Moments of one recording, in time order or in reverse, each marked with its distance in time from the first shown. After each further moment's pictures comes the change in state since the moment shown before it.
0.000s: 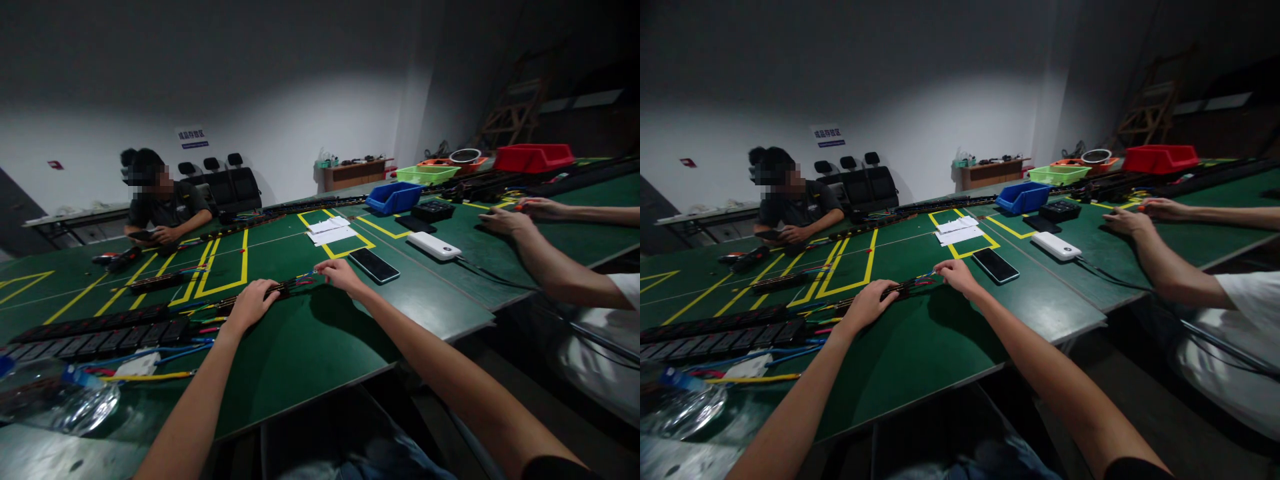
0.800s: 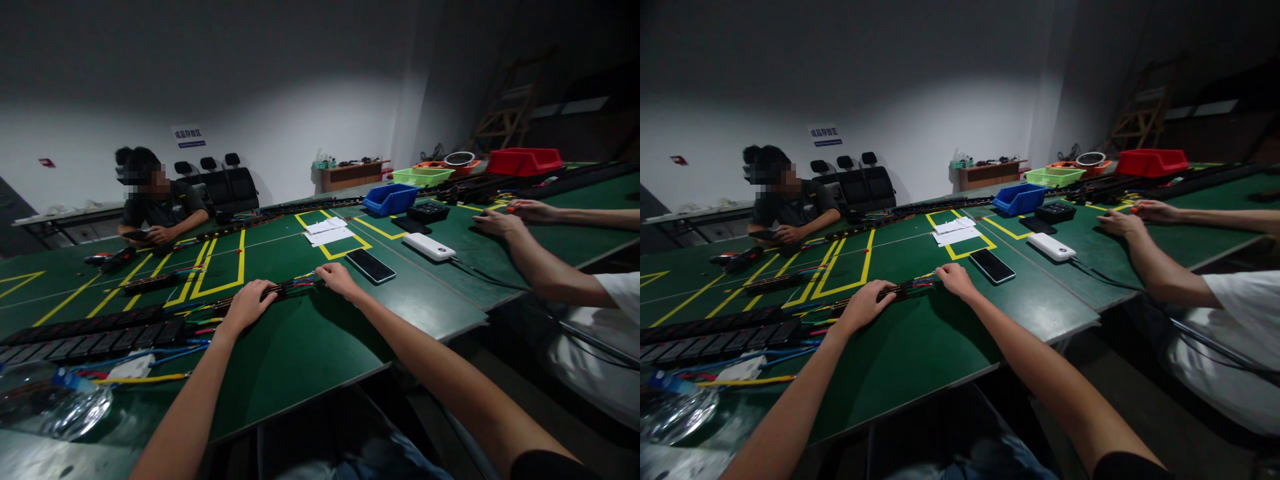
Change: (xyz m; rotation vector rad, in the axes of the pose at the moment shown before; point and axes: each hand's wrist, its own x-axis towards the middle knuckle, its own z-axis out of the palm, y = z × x) left_hand -0.001 0.000 -0.002 -0.029 -0.016 -0.036; right_hand 0.007 0.019 0.003 -0.350 0.068 -0.031
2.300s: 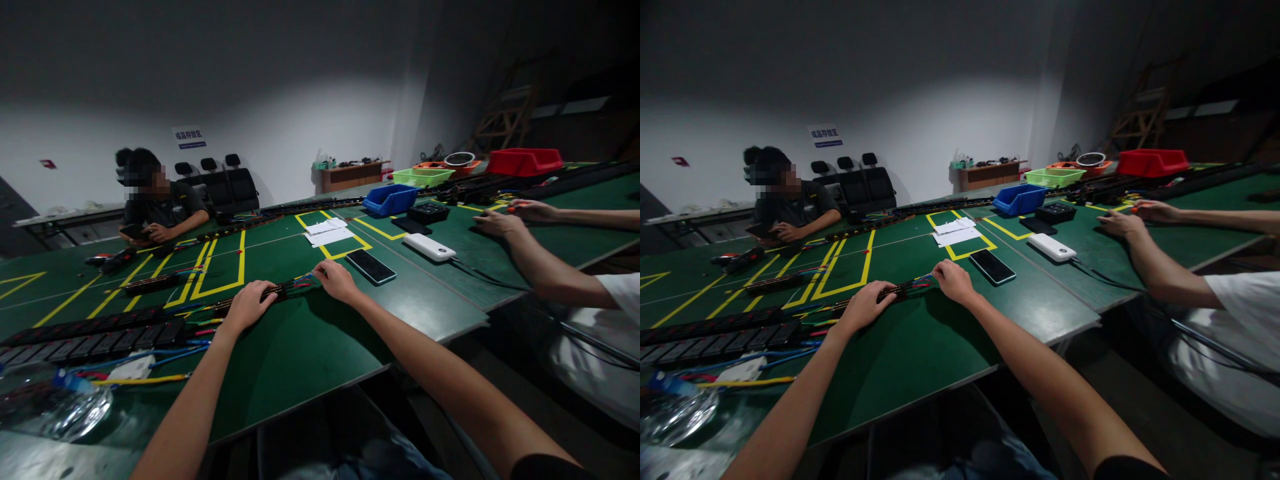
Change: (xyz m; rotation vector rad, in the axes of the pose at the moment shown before) left_hand 0.001 -0.002 0.002 0.000 0.002 -0.015; right_hand -0.010 -0.007 -0.003 -0.243 0.112 -0.284
